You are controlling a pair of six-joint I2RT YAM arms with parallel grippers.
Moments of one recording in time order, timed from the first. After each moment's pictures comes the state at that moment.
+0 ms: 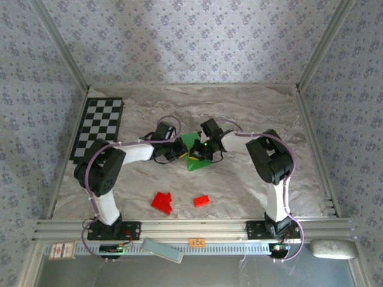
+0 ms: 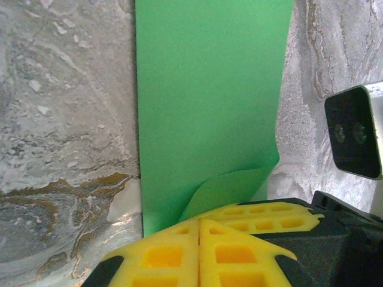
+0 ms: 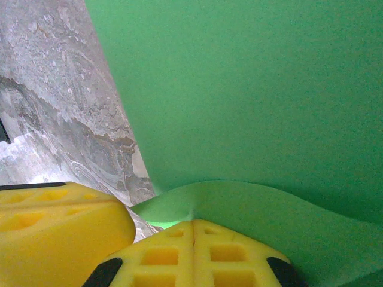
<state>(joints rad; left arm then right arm) -0.58 1.80 0.94 -0.03 0.36 -1.02 0.58 1.99 1.16 -0.22 -0.54 0.81</state>
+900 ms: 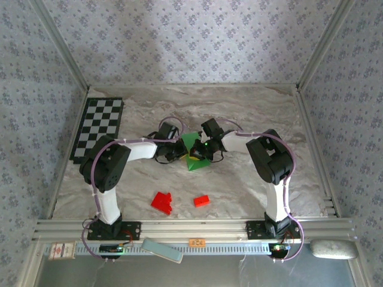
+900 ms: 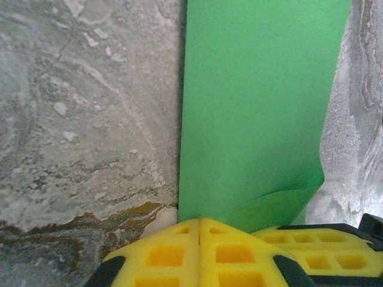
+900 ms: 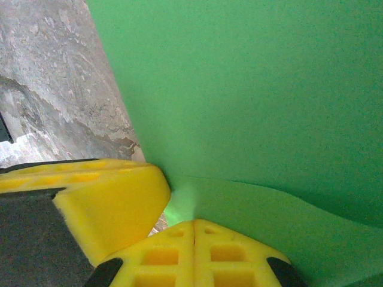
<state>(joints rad) -0.58 1.86 0.99 -0.09 0.31 -0.99 0.57 1.99 1.16 -0.22 -0.55 0.81</state>
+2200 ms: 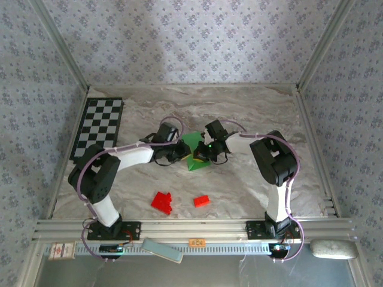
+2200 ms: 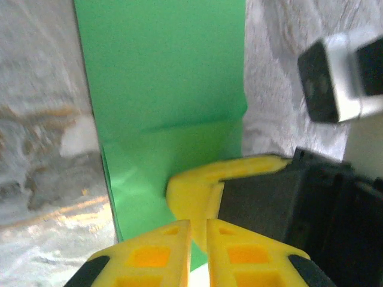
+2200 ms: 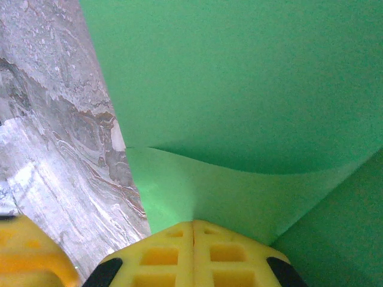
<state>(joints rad) -0.64 1.71 0.92 -0.08 0.36 -1.02 0.55 1.95 1.09 -0.21 -0.56 0.72</state>
